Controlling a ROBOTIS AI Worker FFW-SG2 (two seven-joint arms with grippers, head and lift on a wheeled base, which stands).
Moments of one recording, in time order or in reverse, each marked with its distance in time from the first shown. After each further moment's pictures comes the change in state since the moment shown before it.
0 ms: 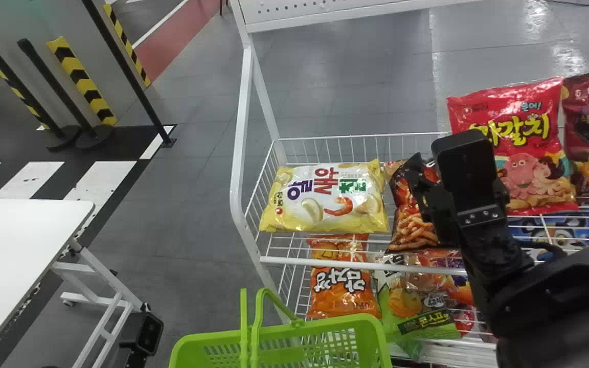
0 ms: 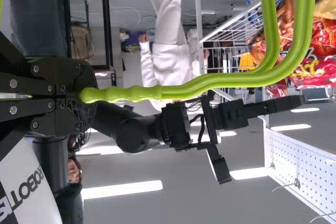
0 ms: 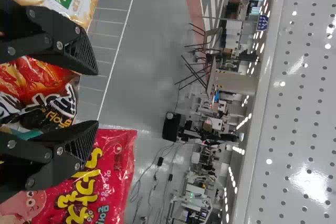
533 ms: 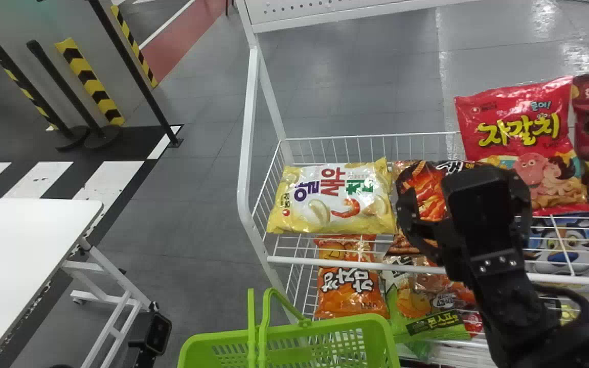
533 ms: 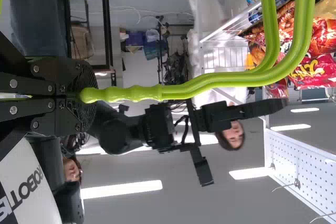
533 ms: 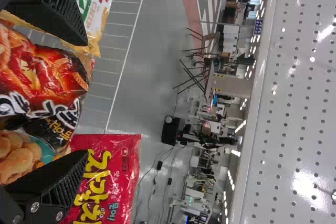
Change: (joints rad) left arm 0.003 -0.002 0.001 0.001 0.000 0.000 0.000; right arm 0.163 -0.035 0.040 -0.154 0.072 0.002 0.001
